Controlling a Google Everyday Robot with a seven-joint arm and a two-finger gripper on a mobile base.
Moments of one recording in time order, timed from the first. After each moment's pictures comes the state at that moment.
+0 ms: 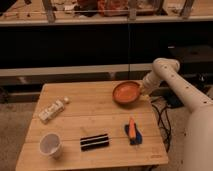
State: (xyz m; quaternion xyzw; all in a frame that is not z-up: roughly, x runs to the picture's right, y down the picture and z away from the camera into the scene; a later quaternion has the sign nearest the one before) arm 0.234 0.009 0.898 -0.14 -0.24 -0.50 0.82
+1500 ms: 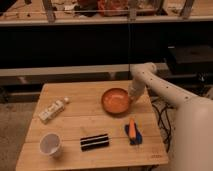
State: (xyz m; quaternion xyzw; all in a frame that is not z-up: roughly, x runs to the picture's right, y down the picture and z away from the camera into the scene) arm 0.202 0.070 0.908 -0.21 -0.25 -0.59 0.74
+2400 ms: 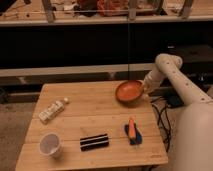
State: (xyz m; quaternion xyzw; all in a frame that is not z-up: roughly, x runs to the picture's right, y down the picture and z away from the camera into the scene) arm 0.239 -0.012 0.904 -0.17 -0.25 -0.46 0.84
